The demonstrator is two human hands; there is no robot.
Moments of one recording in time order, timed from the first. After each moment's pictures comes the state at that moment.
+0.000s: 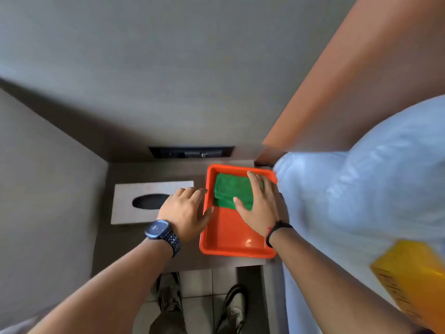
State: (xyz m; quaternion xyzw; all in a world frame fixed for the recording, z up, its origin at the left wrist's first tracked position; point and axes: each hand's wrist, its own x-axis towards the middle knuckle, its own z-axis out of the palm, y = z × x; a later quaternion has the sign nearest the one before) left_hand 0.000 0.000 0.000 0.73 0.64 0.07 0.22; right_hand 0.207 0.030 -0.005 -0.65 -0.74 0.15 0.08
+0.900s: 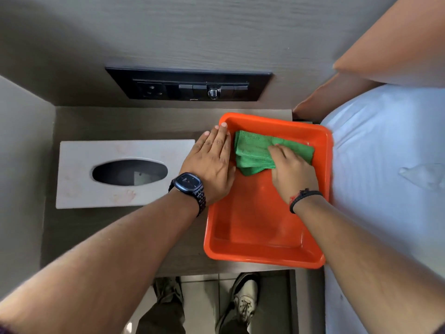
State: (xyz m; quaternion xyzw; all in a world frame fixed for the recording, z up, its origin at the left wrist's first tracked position) left_hand 0.022 0.066 -0.200 0.80 0.59 -0.02 0.11; right_hand 0.221 0.081 -0.209 -0.62 -0.78 0.10 0.00
